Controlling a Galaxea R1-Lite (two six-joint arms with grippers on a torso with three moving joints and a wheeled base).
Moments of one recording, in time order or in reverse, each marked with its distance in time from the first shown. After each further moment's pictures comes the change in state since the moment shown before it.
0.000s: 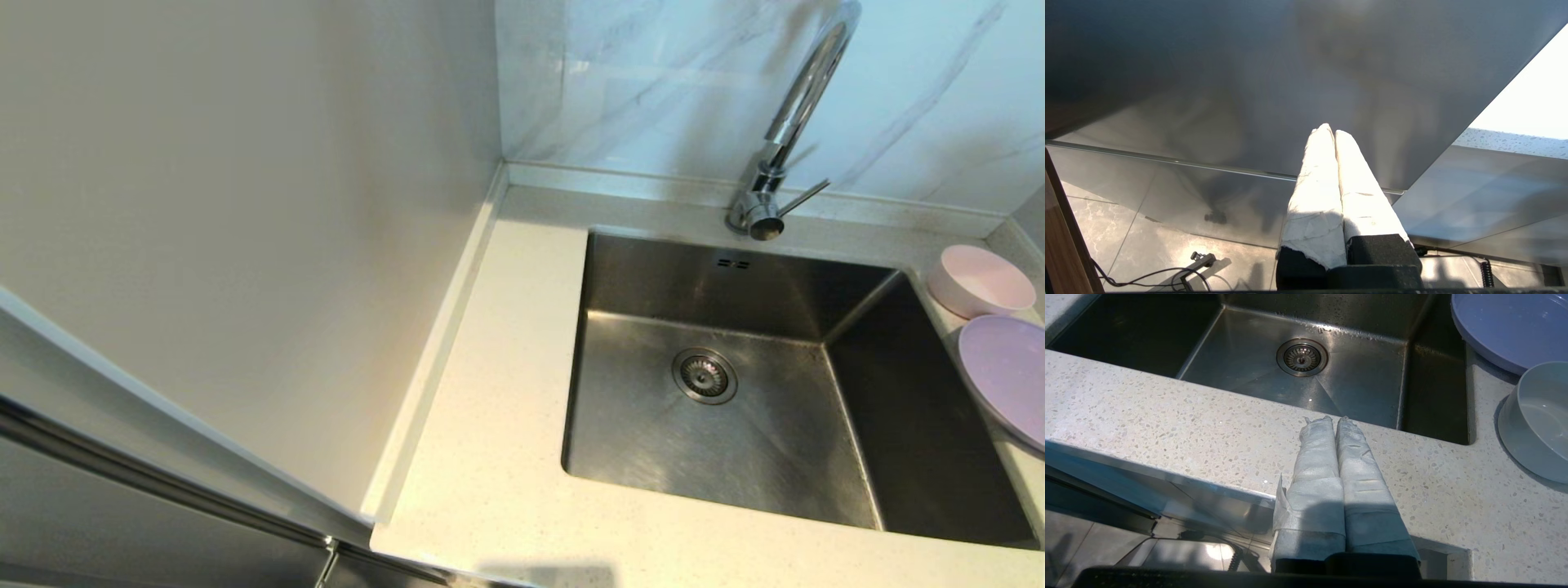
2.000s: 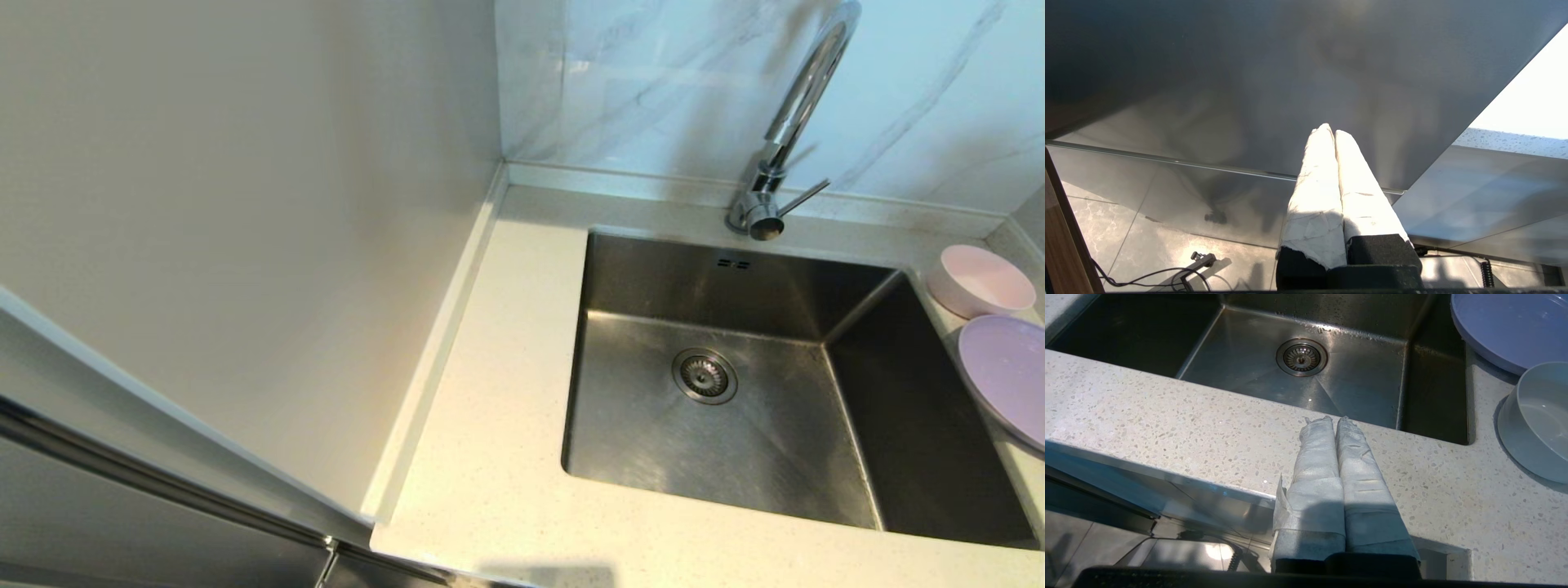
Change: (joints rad) left arm 0.000 0.000 0.000 0.000 0.000 0.000; right arm -0.001 0.000 0.000 0.005 -0.001 -0.001
